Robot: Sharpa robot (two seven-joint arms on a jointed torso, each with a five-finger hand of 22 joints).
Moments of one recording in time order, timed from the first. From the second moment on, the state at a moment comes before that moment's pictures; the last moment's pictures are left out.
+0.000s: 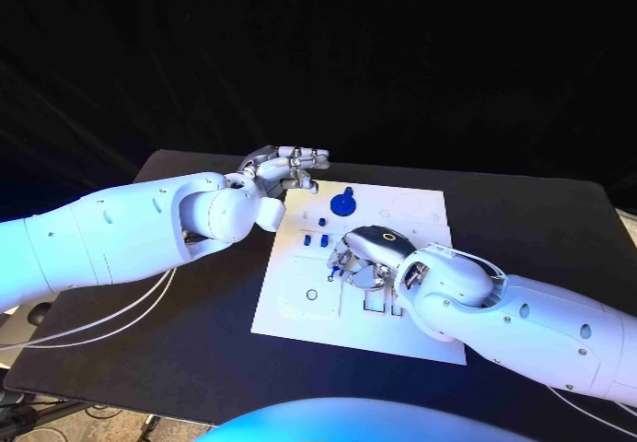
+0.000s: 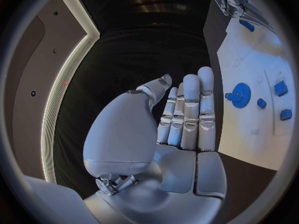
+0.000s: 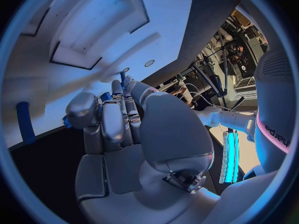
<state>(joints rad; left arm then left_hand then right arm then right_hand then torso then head) 1.21 -0.85 -0.02 1.50 0.09 -0.29 0.25 1.35 -0.16 0.47 -0.01 0.07 1.03 0.19 0.09 0.07 1.12 0.12 0.14 0.08 1.22 0.02 0.91 0.52 0.17 1.21 0.12 0.53 0.93 1.02 -0.59 -0.03 1.58 -1.67 -0.28 -0.16 1.37 -0.03 0.46 -0.07 0.04 1.16 0.13 0.09 0.08 1.24 0.06 0.06 0.06 1.46 -0.02 1.22 1.12 0.14 1.32 0.08 1.20 0.93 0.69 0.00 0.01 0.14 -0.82</state>
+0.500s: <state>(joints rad) 1.21 -0.84 -0.02 1.50 0.09 -0.29 0.24 1.34 -0.15 0.45 0.00 0.07 1.03 0.19 0.09 0.07 1.12 0.12 0.15 0.08 1.22 0.02 0.91 0.51 0.17 1.21 0.12 0.52 0.93 1.02 -0.59 -0.03 1.58 -1.68 -0.26 -0.15 1.37 -0.03 0.46 -0.07 0.05 1.16 0.13 0.08 0.08 1.24 0.06 0.06 0.06 1.46 -0.02 1.22 1.12 0.14 1.32 0.08 1.20 0.93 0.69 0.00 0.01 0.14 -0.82</state>
